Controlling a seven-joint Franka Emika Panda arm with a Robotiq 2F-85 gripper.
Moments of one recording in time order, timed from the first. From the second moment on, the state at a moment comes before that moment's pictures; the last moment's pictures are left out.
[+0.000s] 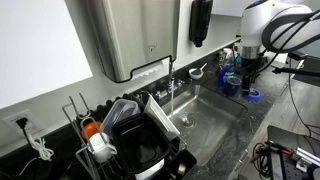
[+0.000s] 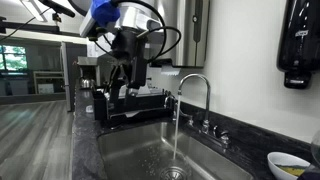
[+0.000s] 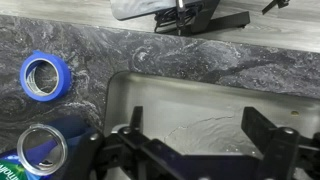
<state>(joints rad) -0.15 -0.20 -0.11 -2.33 -0.19 1.90 -0.01</state>
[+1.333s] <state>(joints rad) -0.09 -0.07 -0.11 -2.29 -0.12 2.21 -0.10</state>
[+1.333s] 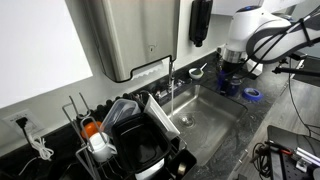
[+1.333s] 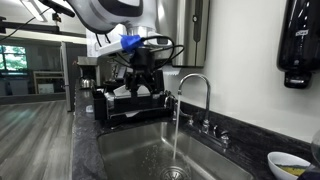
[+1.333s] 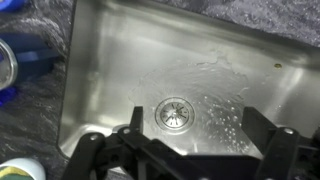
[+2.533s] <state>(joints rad) -0.17 0.36 -0.08 -1.97 0.13 2.48 -0.43</state>
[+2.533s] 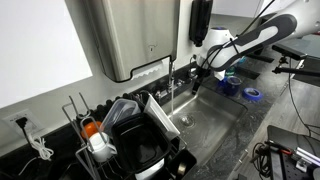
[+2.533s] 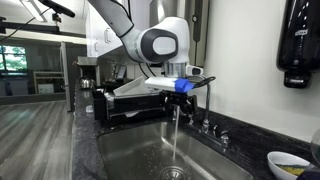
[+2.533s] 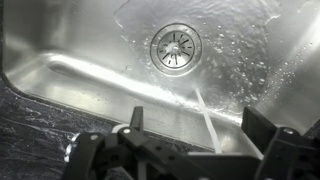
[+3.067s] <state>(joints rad) -0.18 0.39 -0.08 -1.95 0.13 2.53 -0.39</state>
